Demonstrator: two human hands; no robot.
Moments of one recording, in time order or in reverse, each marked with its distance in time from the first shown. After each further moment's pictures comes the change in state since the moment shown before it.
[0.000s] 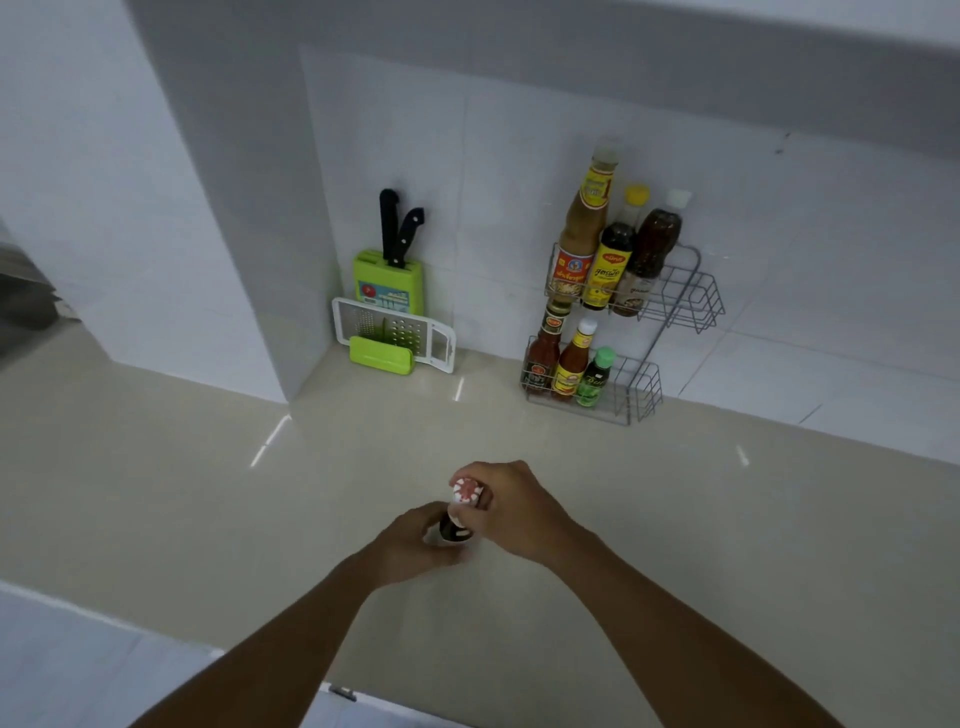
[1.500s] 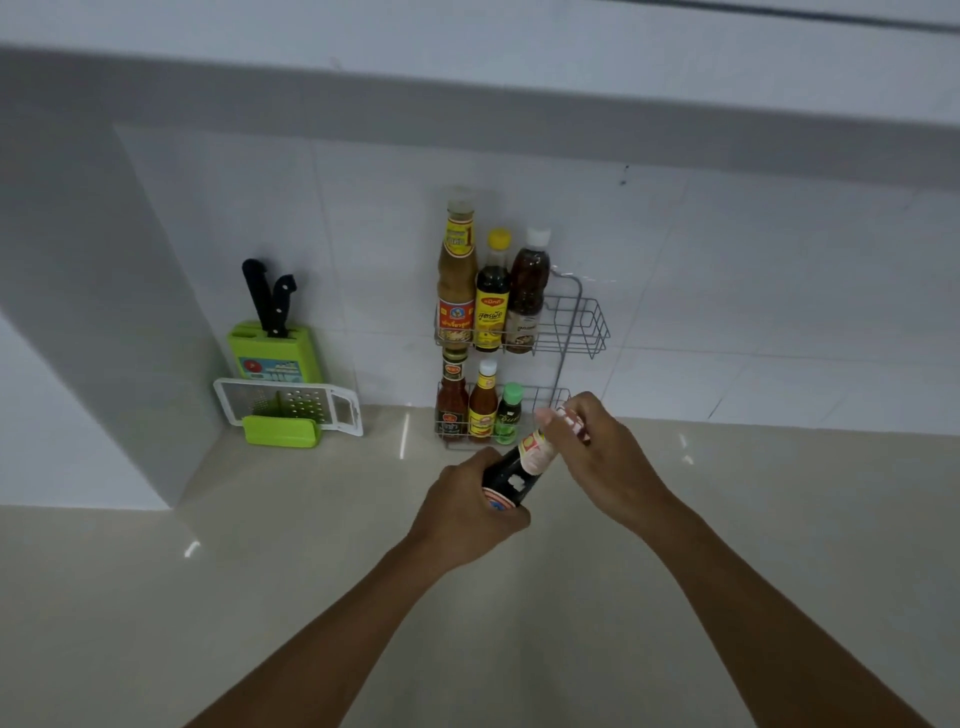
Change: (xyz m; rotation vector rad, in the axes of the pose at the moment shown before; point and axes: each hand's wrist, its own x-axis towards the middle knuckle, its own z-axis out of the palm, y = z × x) left_hand 0.049 0.223 0.039 0.182 0.208 0.276; right_hand -0.037 0.030 -0.188 0.191 0.442 0.192
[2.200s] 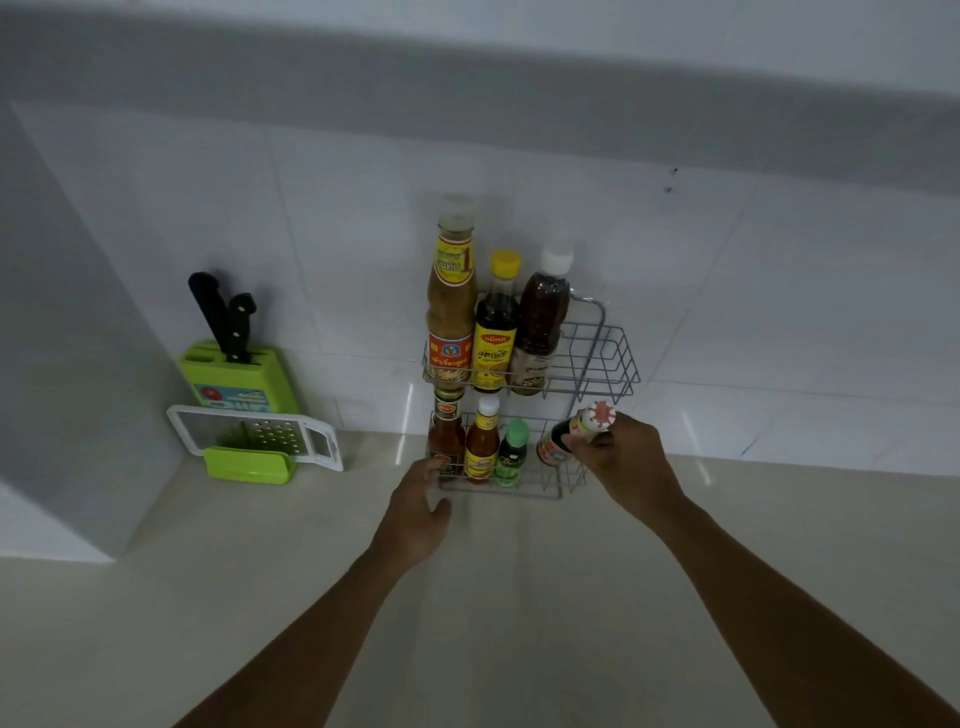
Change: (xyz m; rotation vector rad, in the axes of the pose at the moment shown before) left_hand 0.132 -0.108 0.013 -0.129 0.086 -0.226; right_hand 0.145 0.103 -0.009 -0.167 0.158 -0.062
